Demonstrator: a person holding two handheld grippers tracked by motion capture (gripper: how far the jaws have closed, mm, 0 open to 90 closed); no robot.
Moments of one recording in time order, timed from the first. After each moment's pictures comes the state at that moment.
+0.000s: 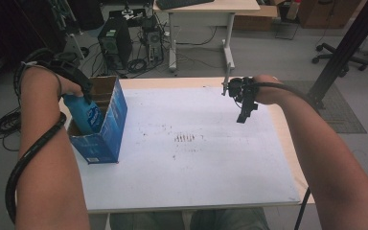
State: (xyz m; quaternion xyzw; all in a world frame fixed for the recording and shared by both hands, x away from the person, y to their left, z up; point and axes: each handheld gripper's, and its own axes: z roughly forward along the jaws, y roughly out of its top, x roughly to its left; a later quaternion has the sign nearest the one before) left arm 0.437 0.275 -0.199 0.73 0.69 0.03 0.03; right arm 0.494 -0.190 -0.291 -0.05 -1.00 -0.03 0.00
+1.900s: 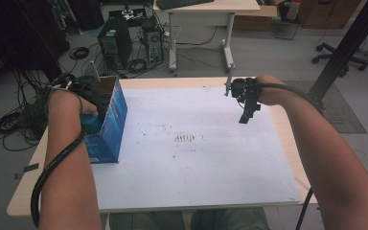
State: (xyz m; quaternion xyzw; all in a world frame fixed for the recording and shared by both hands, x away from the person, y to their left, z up) left arm 0.445 0.263 -0.271 0.73 0.68 0.02 0.01; right arm 0.491 -0.197 -0.293 -0.06 -1.00 -0.03 0.00
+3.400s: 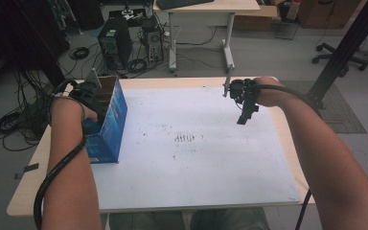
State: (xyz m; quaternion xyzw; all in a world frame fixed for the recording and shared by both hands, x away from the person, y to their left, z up) left arm 0.436 0.264 -0.286 0.76 0.65 0.03 0.02; right arm 0.488 -0.192 -0.294 -0.05 -1.00 -0.04 0.00
